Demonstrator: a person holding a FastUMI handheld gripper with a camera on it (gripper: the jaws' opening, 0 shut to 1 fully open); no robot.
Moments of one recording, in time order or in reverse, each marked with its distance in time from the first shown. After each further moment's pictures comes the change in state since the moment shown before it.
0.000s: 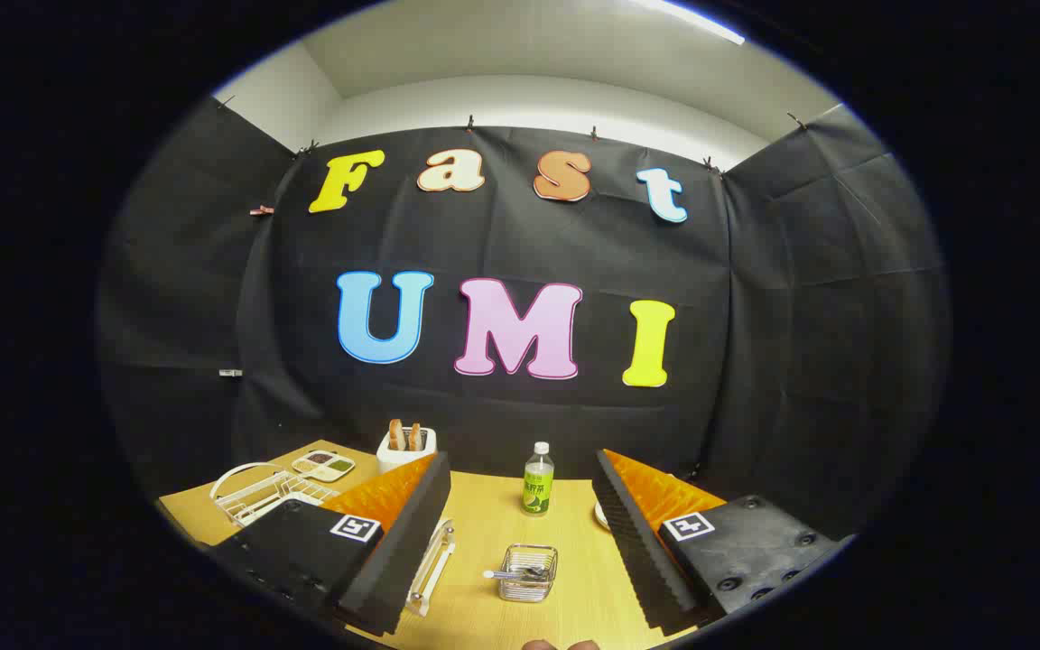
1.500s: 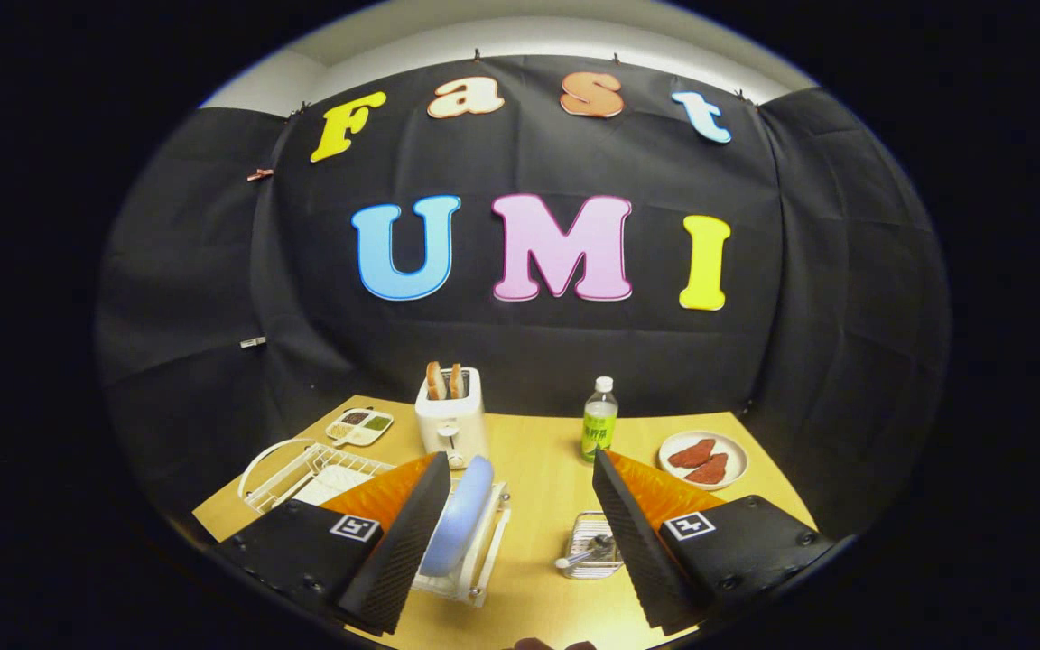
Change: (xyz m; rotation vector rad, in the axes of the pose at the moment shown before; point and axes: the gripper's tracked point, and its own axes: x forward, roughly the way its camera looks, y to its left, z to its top) arm 0.073 0.074 -0.064 0.079 0.309 0.116
